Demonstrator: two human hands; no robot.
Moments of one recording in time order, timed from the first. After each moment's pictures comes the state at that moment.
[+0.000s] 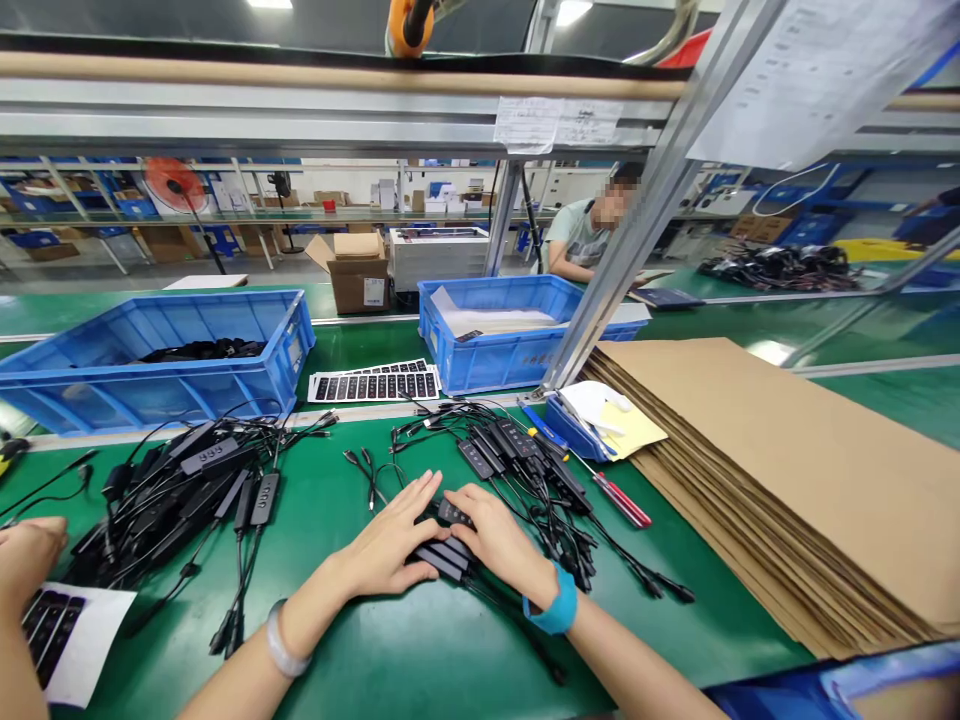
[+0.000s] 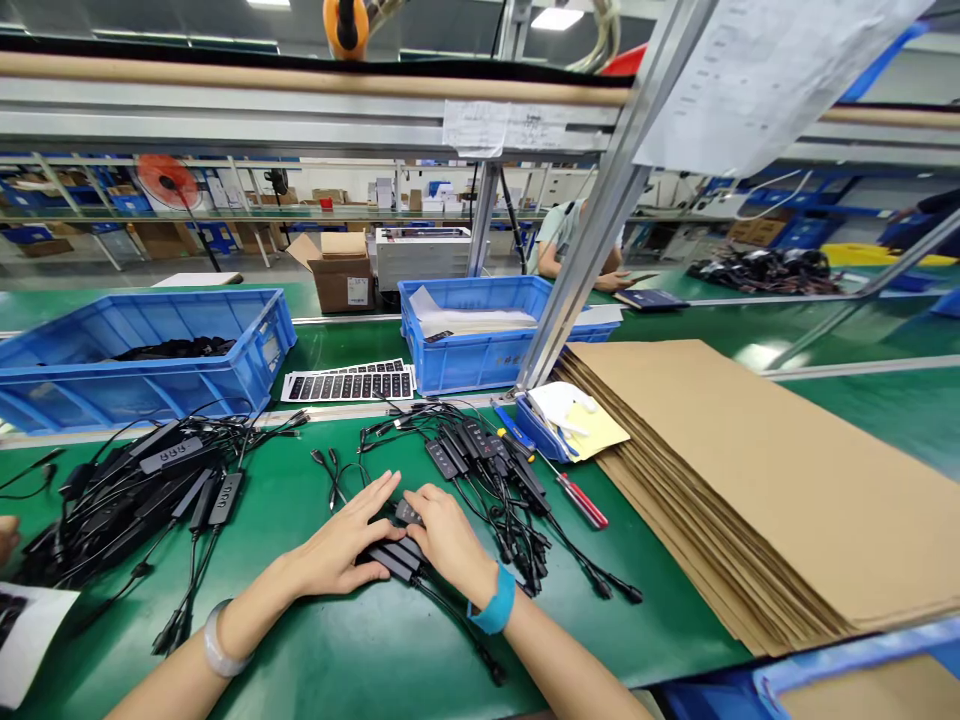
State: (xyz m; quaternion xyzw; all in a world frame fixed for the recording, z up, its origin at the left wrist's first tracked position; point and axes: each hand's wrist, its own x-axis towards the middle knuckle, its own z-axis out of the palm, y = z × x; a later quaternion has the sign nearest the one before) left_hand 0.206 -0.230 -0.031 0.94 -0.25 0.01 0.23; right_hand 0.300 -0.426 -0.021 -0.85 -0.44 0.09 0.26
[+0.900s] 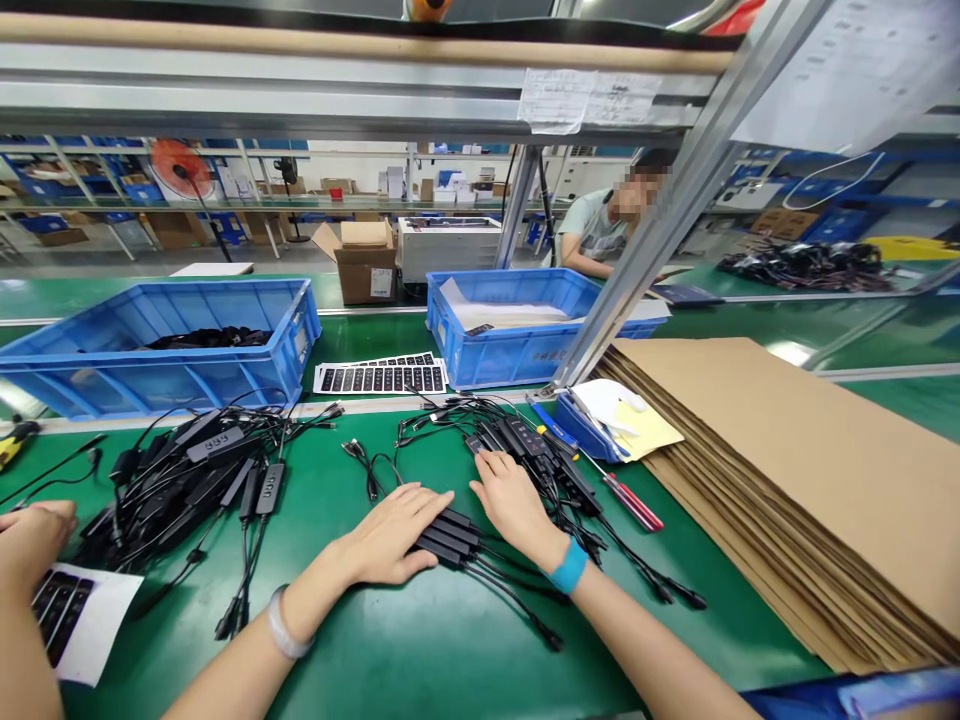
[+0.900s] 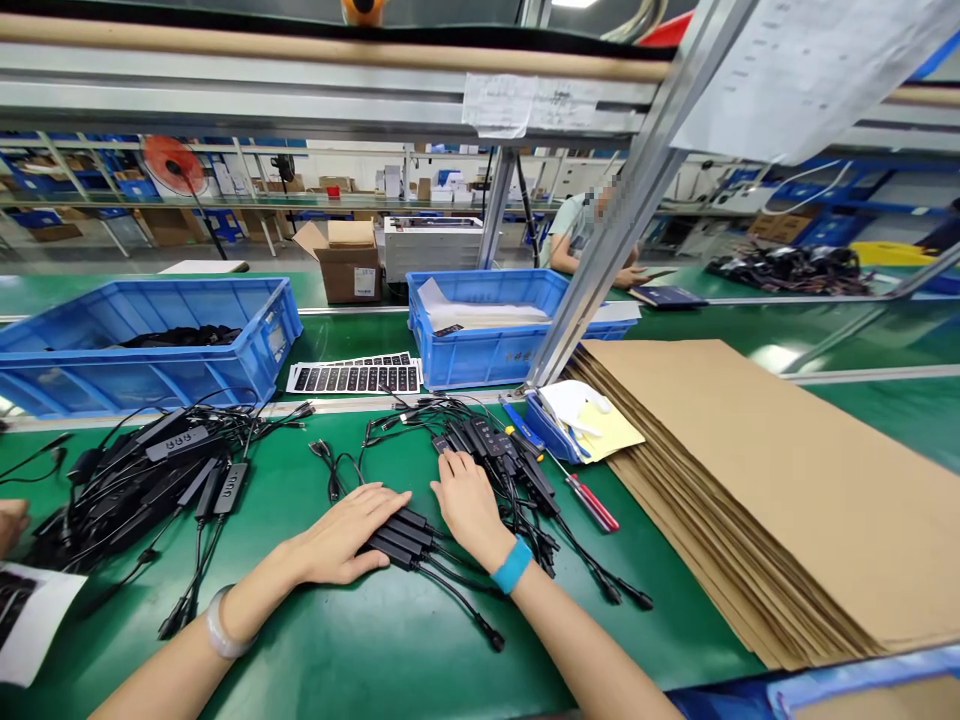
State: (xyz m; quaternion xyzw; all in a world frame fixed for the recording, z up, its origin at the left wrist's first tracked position) left_hand 0.210 -0.224 -0.035 0.94 -0.25 0.00 0.24; right_hand 0.332 -0.426 -0.042 -0.87 -0.39 0.02 0.30
